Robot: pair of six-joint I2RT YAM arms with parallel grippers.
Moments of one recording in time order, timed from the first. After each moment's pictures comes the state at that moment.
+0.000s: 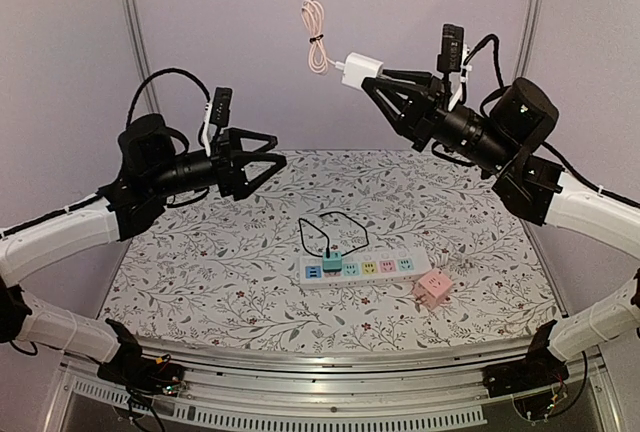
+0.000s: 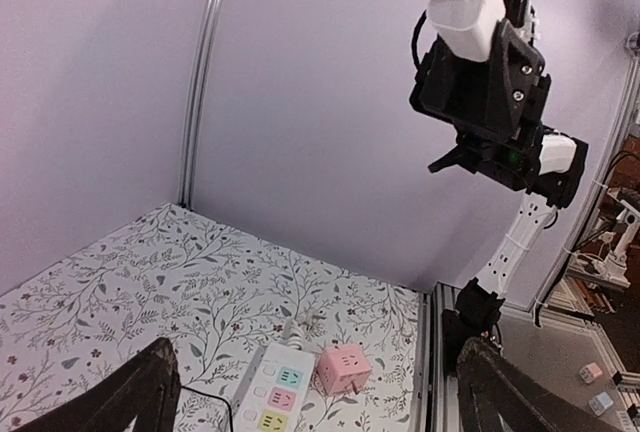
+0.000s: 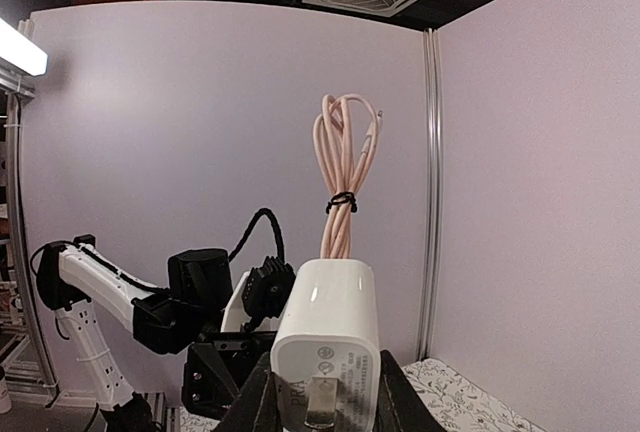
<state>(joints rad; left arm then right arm) -0.63 1.20 0.93 0.35 0.61 -0.28 0.86 1.28 1.17 0.52 -0.33 0.17</state>
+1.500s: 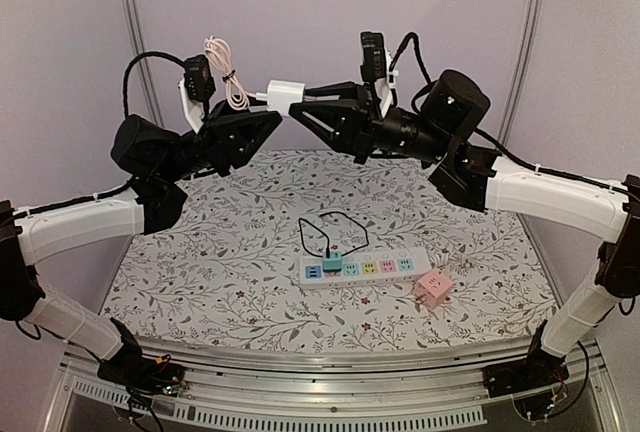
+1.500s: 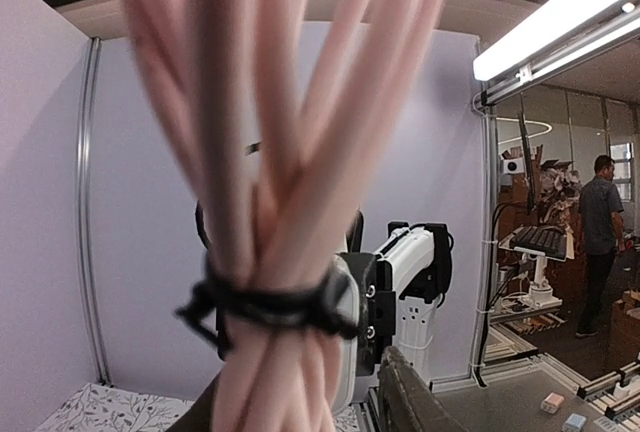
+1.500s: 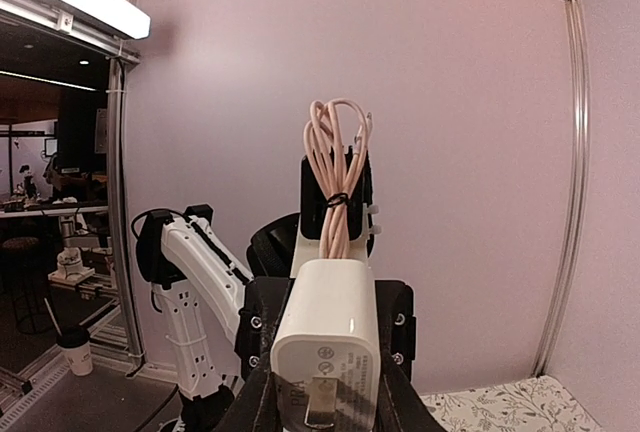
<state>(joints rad) -0.70 1.36 0.97 1.08 0.77 -0.52 0.94 1.60 1.40 0.61 -0.61 0.23</state>
